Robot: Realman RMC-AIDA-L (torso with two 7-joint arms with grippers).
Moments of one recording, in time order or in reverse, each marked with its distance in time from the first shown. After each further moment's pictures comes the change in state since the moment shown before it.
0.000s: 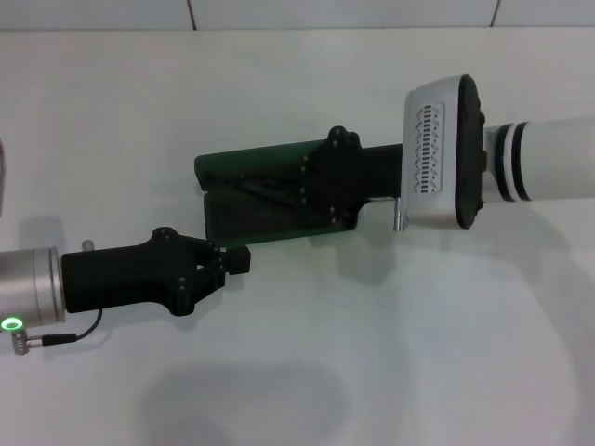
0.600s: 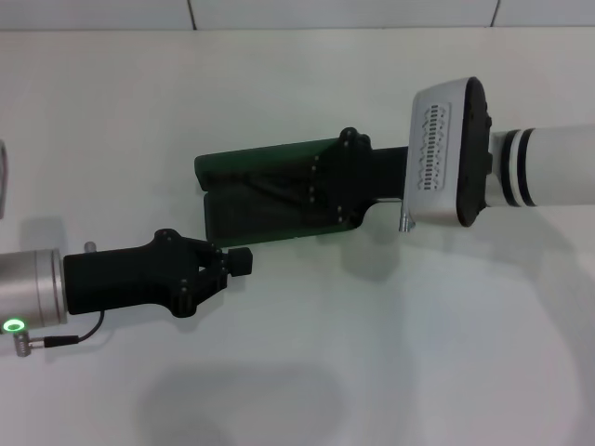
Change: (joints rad) left arm -0.001 -0.002 0.001 -0.006 0.001 0.000 0.000; right arm -0.023 0.000 -0.005 -0.004 0.007 0.037 0.030
